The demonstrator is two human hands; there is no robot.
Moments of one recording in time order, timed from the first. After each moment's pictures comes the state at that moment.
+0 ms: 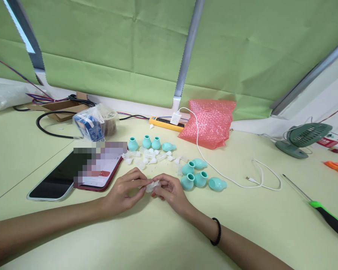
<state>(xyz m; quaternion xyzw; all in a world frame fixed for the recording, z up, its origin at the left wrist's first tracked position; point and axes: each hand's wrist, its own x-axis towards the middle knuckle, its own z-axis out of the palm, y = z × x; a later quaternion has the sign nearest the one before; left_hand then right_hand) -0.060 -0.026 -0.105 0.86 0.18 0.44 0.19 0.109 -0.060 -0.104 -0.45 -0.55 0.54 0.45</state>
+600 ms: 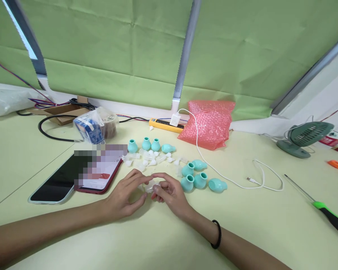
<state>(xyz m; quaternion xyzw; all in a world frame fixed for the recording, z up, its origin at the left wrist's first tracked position) -0.059 -0.030 -0.099 0.89 0.19 0.38 0.15 0.112 -0.063 -0.102 -0.44 -0.57 0.52 0.46</state>
